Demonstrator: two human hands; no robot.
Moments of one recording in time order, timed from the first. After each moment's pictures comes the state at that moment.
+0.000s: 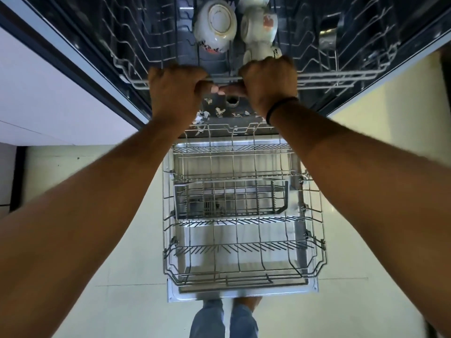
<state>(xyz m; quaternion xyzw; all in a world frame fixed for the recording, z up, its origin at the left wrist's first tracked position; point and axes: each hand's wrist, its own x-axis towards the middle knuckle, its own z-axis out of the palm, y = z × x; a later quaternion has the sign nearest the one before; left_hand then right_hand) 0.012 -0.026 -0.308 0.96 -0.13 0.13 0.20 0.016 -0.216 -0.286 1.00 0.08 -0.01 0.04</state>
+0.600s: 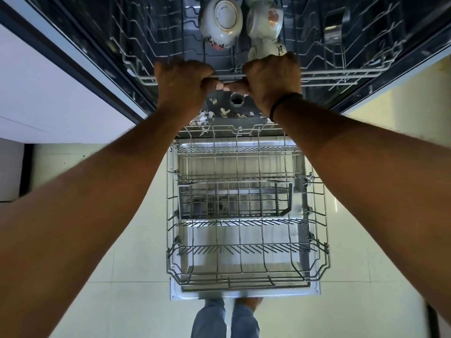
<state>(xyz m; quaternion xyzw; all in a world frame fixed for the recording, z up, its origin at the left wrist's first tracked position) 0.036 -0.026 -0.309 0.98 -0.13 0.06 0.14 0.034 -0.215 -0.295 0.99 0.10 -0.01 0.05</state>
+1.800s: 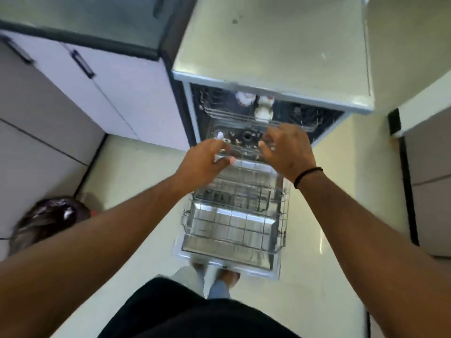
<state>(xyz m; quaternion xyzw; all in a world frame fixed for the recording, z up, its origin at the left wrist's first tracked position) -0.284 -0.007 -0.020 0.93 -0.08 -0.05 0.35 -0.240 -0.230 0.006 0.98 0.15 0.02 -0.13</state>
